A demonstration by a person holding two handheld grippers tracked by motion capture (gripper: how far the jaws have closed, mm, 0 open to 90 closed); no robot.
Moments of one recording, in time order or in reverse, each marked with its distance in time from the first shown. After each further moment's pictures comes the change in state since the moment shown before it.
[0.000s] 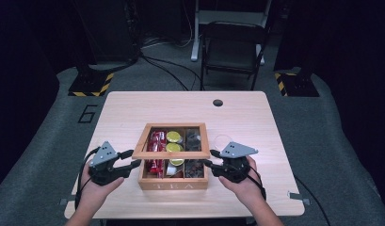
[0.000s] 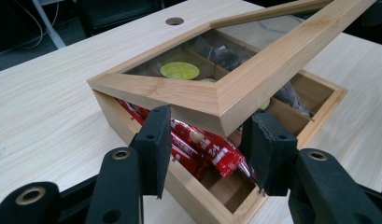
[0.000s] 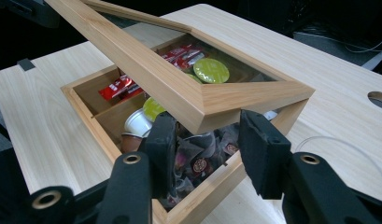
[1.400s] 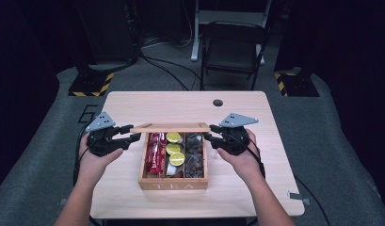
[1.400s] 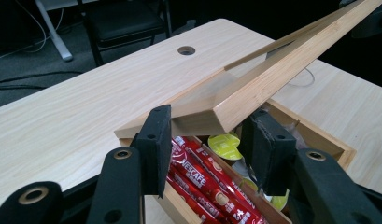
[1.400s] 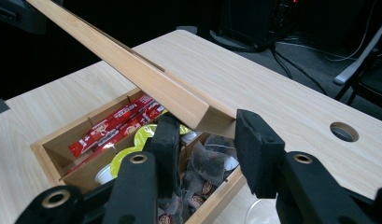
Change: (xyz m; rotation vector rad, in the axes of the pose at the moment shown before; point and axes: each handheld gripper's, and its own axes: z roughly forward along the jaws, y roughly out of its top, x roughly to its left) left arm 0.034 0.062 0.003 -0.029 -0.008 -0.046; right arm -0.030 0.063 0.005 -0.020 -0.052 0.032
